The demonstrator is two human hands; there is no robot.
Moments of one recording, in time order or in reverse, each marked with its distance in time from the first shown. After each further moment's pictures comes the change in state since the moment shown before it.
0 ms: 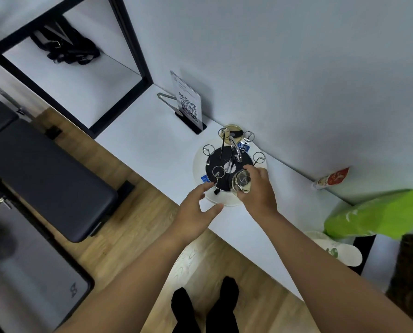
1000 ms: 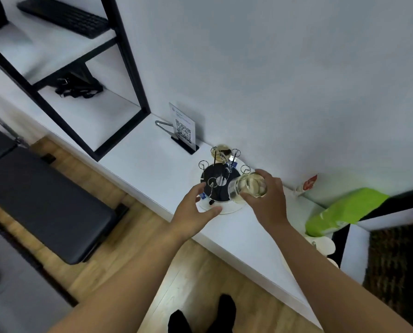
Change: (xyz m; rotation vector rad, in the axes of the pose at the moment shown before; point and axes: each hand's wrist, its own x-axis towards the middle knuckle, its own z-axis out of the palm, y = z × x) left_hand -0.043 0.041 -0.033 -0.016 -0.026 0.079; right_hand -0.077 -0.053 -0.086 0.295 0.260 0.060
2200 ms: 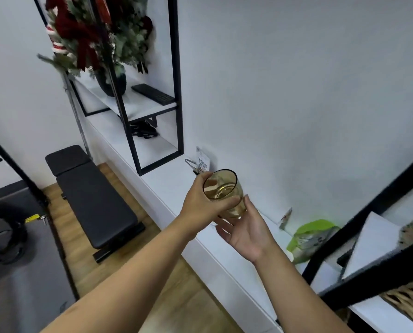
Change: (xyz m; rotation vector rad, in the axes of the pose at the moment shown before) left_hand -0.264 0.166 0.069 -0.227 0.383 0.248; right_hand -0.193 -0.076 -0.170 1.116 -0.725 0.457
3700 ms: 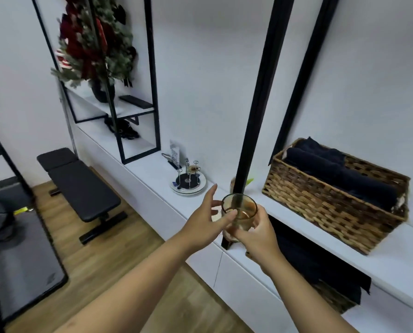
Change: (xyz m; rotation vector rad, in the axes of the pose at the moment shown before) left_hand -0.401 0.022 0.134 0.116 -0.287 0.125; right_hand -0.425 0.086 -0.146 -0.849 0.288 -0.583
